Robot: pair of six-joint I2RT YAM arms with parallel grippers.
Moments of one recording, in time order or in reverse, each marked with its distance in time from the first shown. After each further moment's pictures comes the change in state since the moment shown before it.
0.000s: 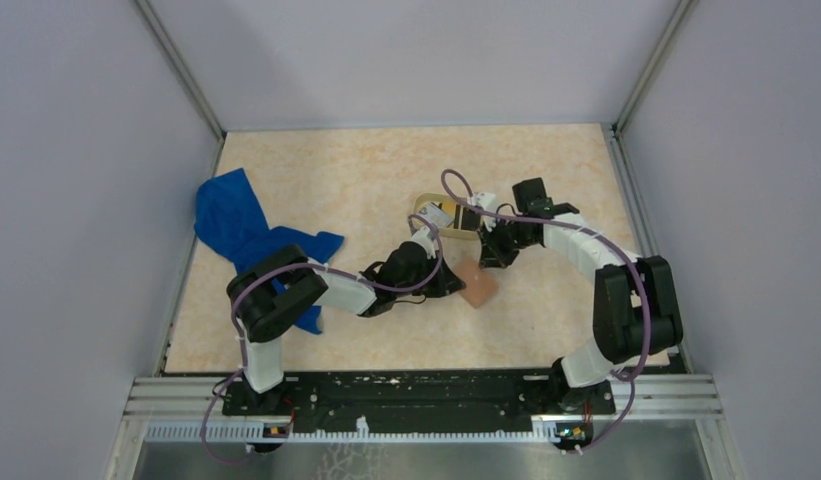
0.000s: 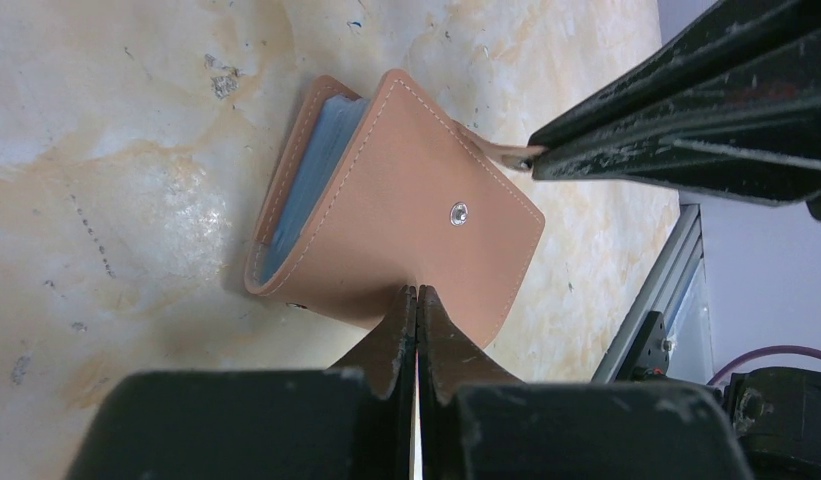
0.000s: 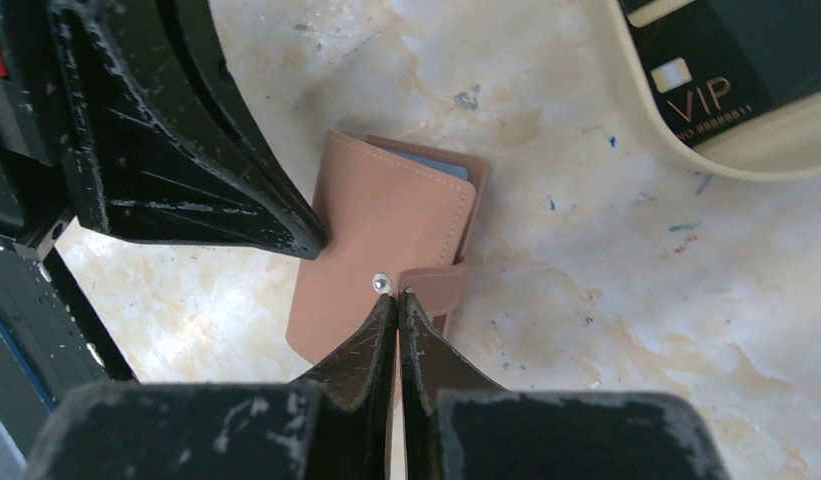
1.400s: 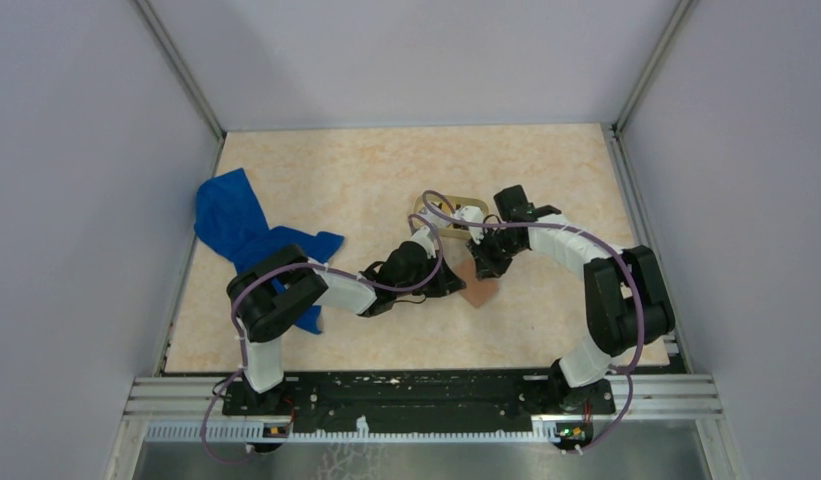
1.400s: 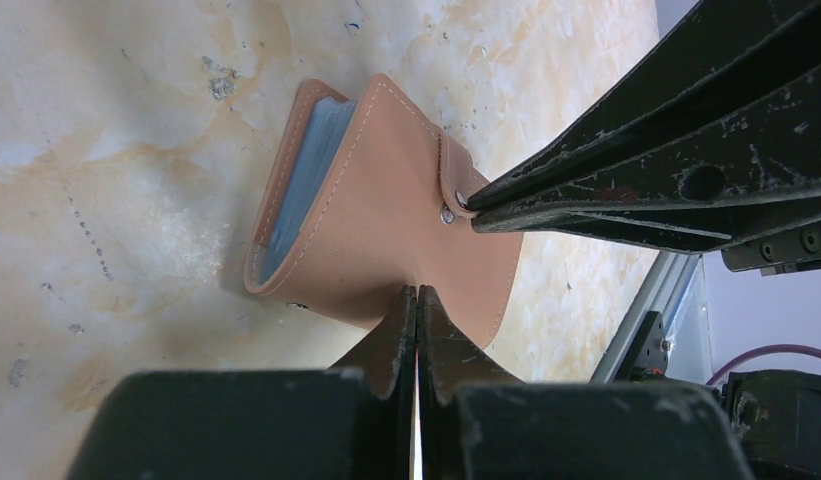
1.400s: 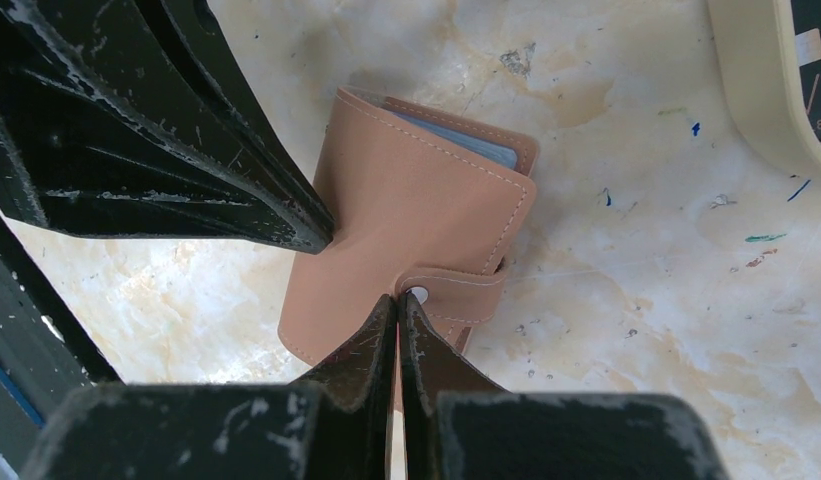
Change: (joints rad) left arm 0.000 0.000 0.002 0.000 0.000 0.000; right arm 0.111 0.050 -0.005 -0.037 0.121 -0.044
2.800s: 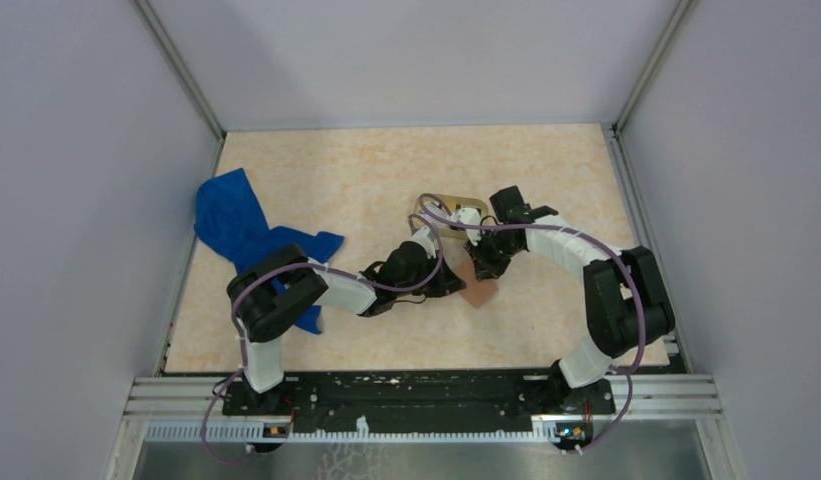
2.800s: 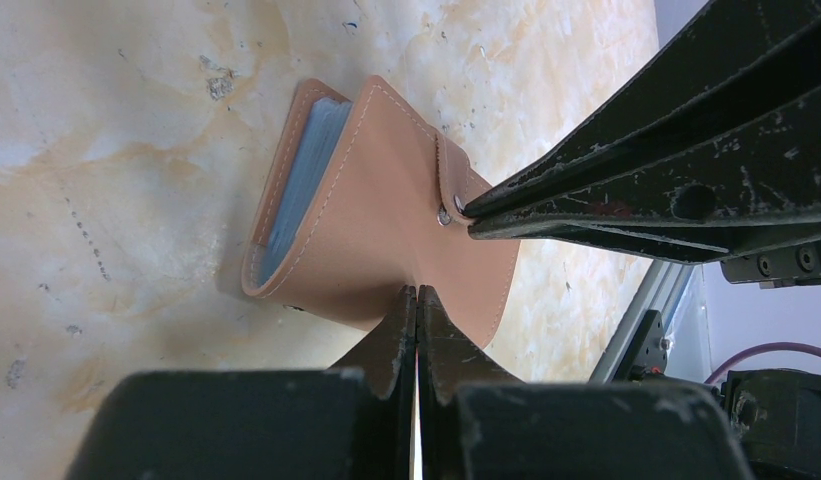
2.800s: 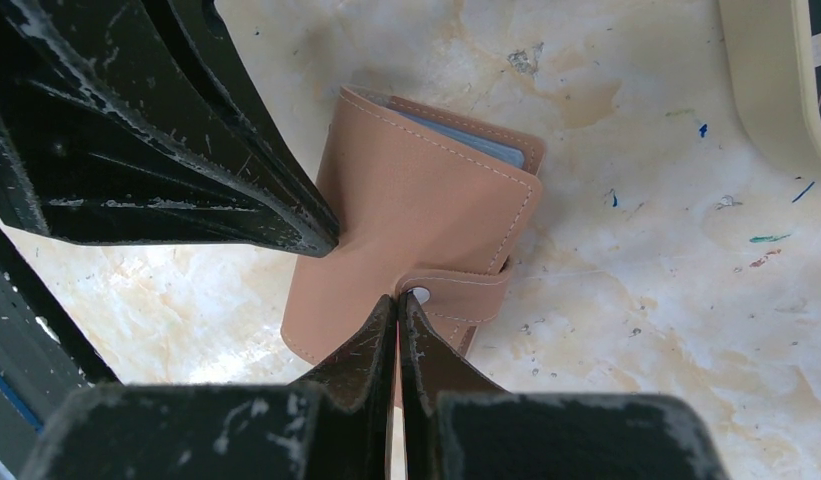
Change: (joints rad) left arm 0.000 0.000 0.000 0.002 0.005 0.000; right arm 0.028 -0.008 0.002 -0.005 0.035 0.009
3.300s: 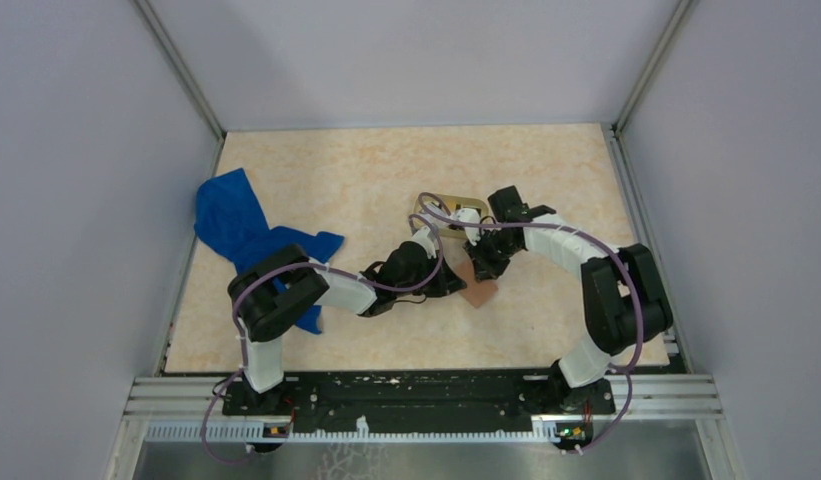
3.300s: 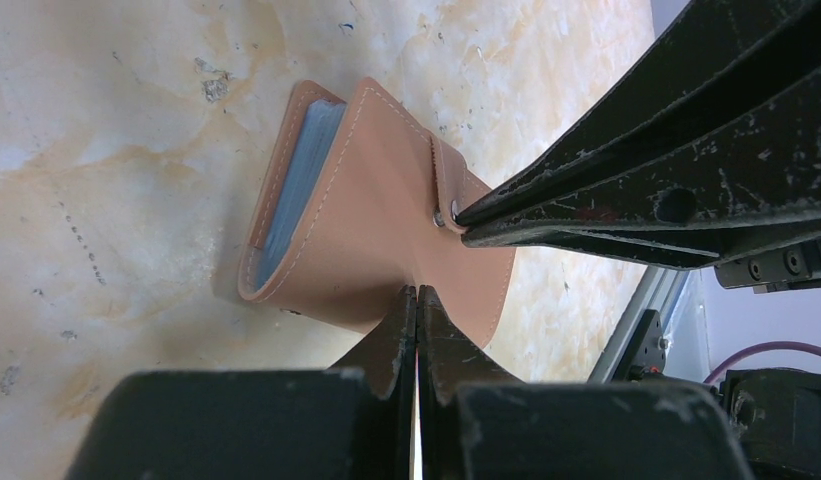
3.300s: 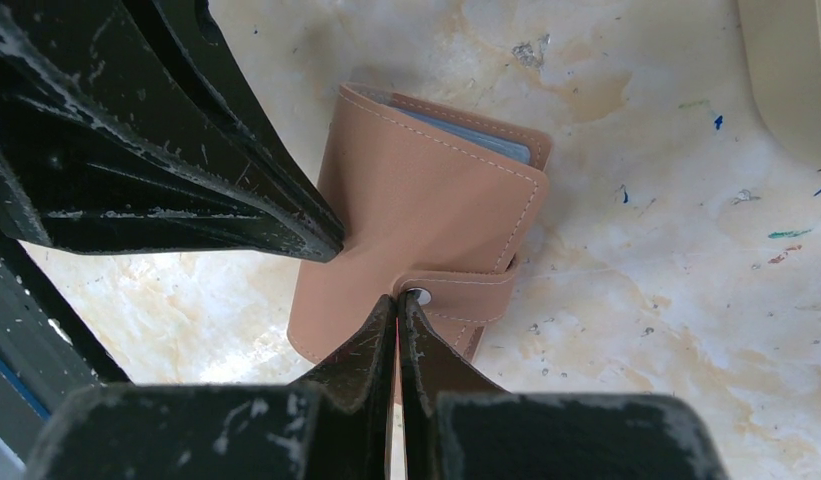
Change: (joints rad) left arm 0.000 0.005 0.000 0.009 0.004 0.000; right arm 0.006 0.014 0.002 -0.001 0.009 0.023
